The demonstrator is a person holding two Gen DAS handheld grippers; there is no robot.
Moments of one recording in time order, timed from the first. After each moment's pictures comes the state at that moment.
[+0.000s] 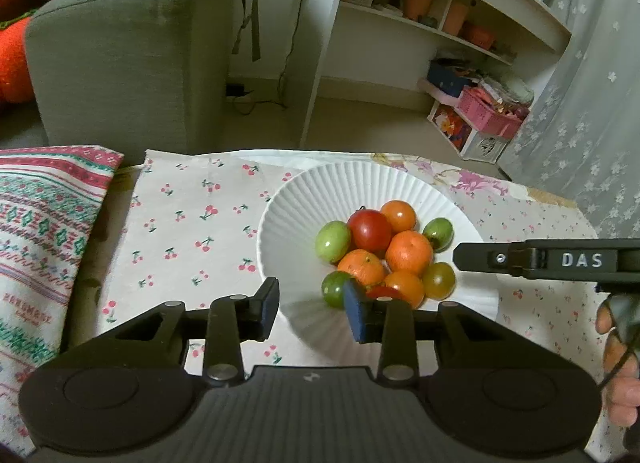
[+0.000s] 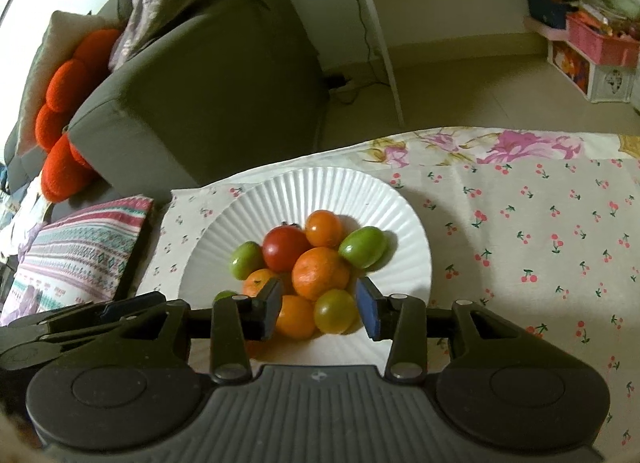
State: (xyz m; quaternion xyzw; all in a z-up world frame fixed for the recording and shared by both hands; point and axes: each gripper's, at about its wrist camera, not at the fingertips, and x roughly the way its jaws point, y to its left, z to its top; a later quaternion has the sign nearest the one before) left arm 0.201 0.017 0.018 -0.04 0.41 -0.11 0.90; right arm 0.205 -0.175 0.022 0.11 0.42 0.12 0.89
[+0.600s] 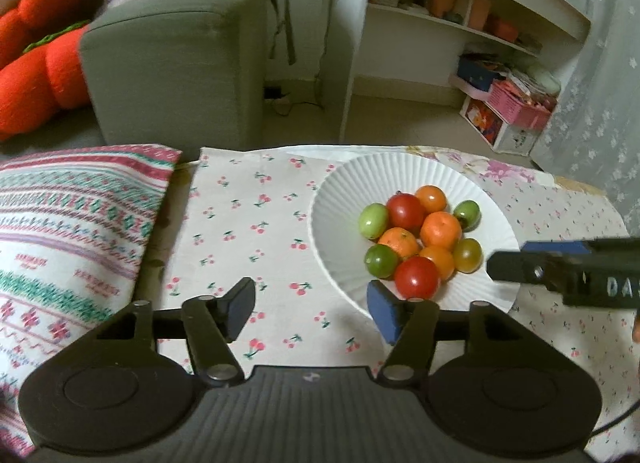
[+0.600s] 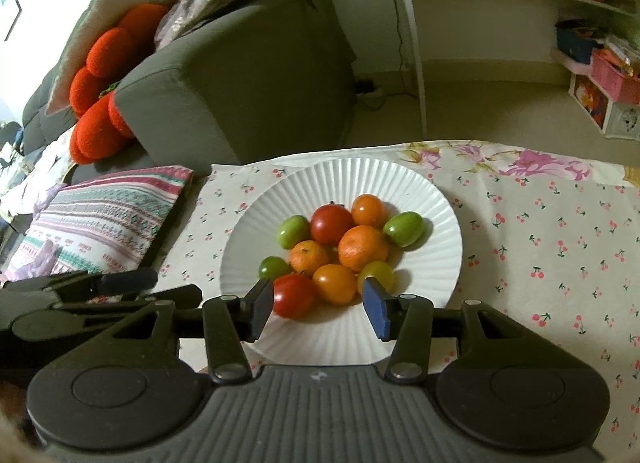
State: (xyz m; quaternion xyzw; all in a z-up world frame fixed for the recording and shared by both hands) left arm 0.169 0.032 0.032 -0.02 0.41 -0.06 0.91; right arm 0.170 -0.149 0.037 0.05 0.41 0.15 0.90
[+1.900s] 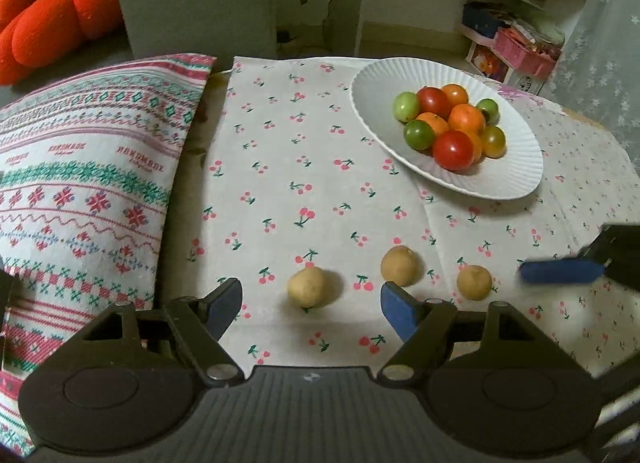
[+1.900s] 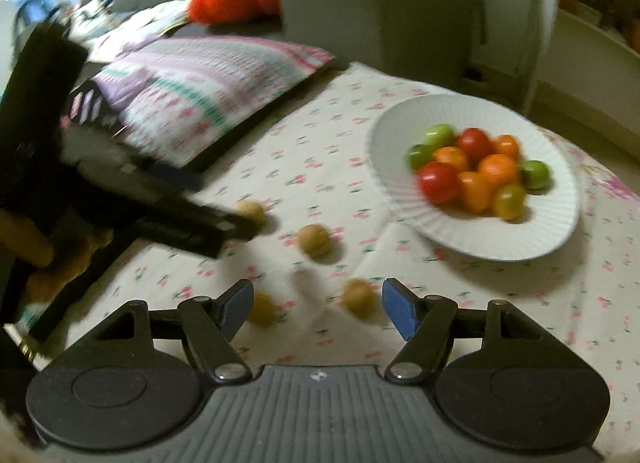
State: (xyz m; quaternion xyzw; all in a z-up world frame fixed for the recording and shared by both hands) left arm 0.113 0.068 -0.004 0.01 0.48 -0.07 0.88; right arm 0.088 -0.067 -0.003 -0.12 0.43 0.29 0.85
